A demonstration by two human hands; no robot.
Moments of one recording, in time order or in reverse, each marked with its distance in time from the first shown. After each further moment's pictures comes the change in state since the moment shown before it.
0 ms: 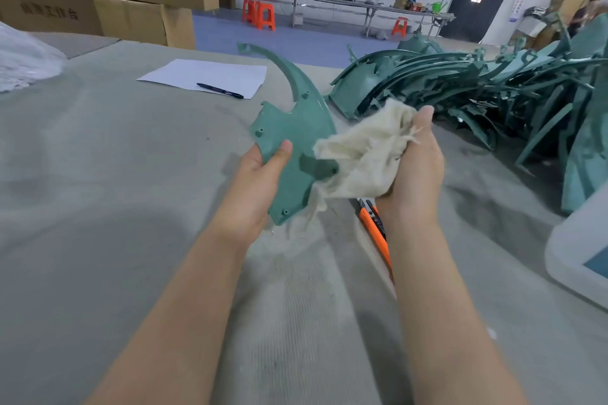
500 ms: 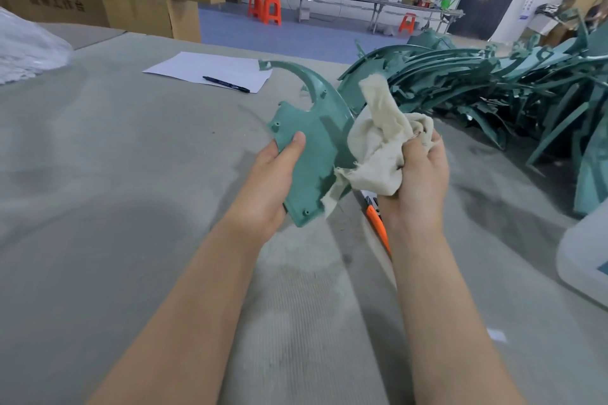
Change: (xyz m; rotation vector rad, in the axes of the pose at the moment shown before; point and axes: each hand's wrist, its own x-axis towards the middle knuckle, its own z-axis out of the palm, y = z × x) left_hand -0.005 0.004 0.009 -0.151 -0.049 -0.092; right_hand -0.004 0.013 -0.006 0.103 -0.085 -0.061
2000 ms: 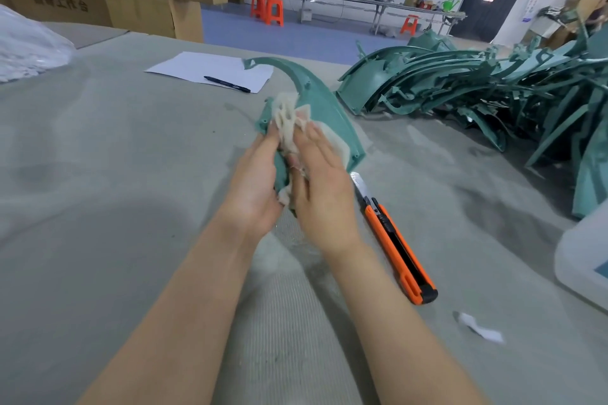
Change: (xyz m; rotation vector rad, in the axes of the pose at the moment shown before) left_hand 0.002 0.005 -0.001 -0.154 0.076 0.001; right_hand -0.031 0.055 0.017 -1.113 -0.528 -0.459
